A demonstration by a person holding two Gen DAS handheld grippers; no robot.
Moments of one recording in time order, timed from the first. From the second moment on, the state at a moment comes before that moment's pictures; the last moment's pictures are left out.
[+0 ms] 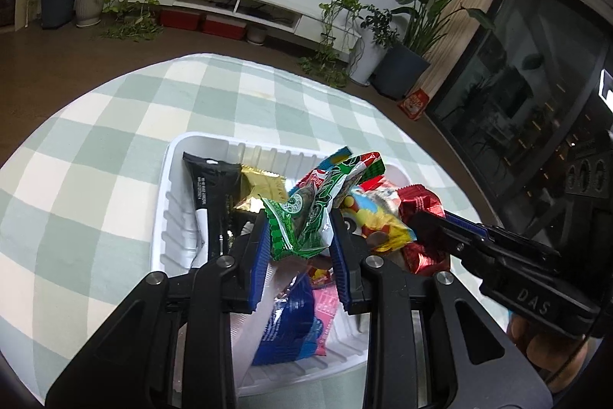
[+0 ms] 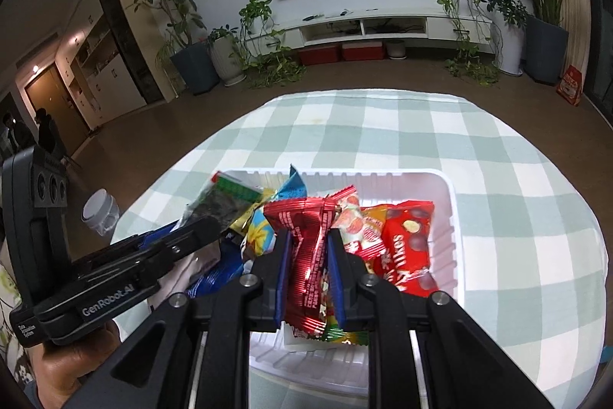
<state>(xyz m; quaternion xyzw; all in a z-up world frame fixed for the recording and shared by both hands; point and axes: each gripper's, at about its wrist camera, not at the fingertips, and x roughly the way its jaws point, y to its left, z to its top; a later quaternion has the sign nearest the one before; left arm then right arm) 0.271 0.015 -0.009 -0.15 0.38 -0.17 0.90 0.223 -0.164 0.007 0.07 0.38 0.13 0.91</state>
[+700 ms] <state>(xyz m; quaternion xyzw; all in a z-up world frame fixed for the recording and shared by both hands) 0.276 0.005 -0.018 -0.12 0.38 -0.17 0.90 0.224 -0.156 -0.009 0.03 0.39 0.12 0.91</state>
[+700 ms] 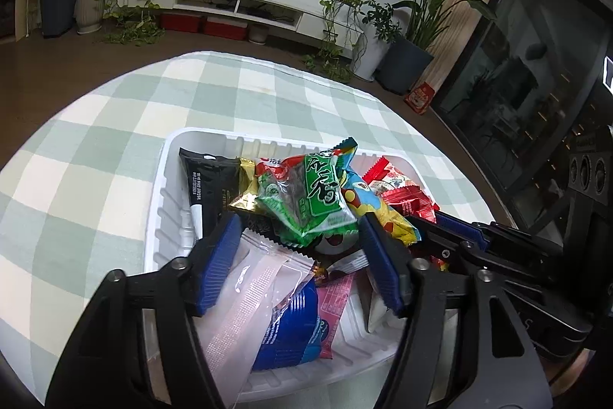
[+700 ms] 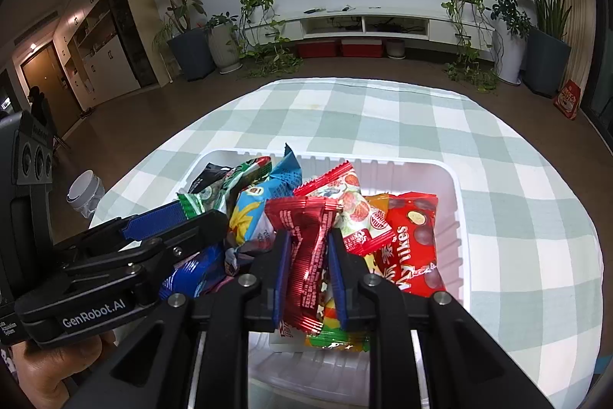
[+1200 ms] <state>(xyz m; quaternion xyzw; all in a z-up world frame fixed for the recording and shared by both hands) 0.259 0.011 0.000 -0.12 0.36 -0.15 0.91 0.217 -0.155 -0.001 0.02 0.38 0.12 0.92</state>
